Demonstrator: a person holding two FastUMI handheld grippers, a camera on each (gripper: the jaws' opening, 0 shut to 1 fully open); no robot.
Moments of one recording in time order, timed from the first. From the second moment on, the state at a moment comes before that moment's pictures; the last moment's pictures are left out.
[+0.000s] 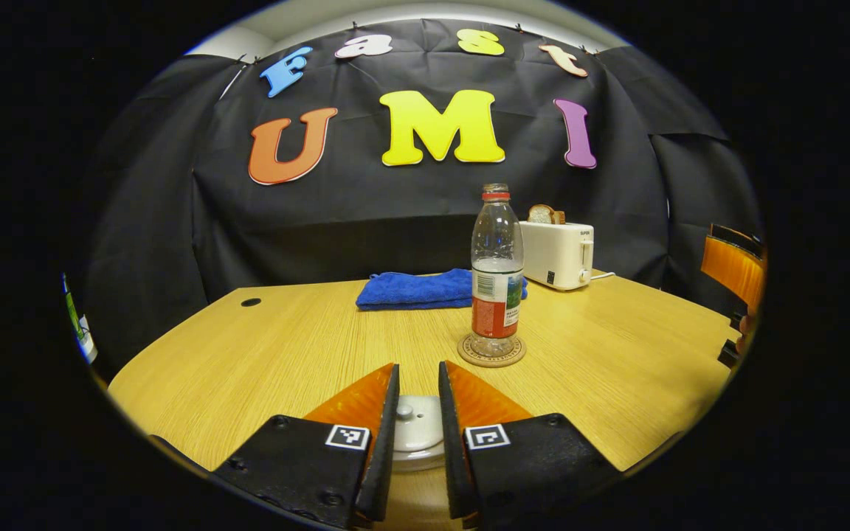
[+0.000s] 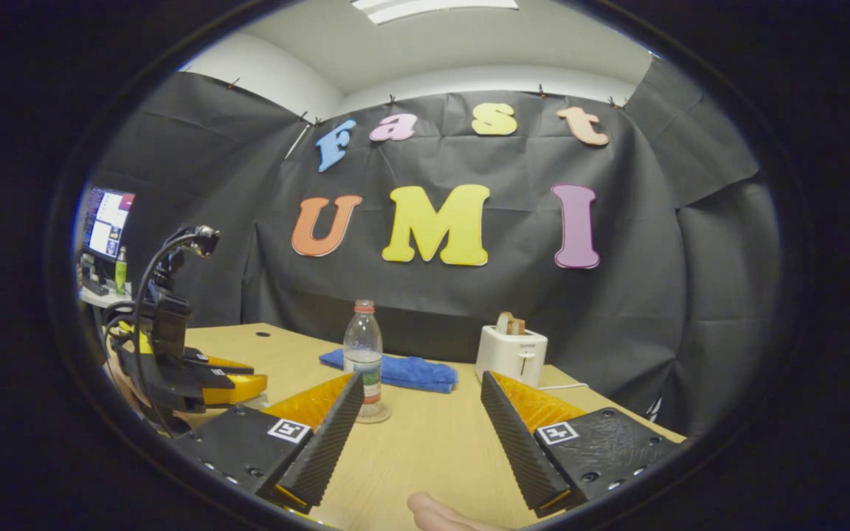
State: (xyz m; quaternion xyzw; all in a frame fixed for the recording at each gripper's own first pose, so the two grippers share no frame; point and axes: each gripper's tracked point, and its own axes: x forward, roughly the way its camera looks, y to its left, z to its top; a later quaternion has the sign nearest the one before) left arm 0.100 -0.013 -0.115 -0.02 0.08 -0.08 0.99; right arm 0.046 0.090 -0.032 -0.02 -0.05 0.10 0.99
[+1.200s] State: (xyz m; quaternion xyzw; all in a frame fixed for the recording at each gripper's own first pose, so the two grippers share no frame) left arm -0.023 0.031 0.016 -0.05 0.02 -0.04 1.00; right arm -0.029 0.044 0.021 -0.03 0.00 0.02 1.00
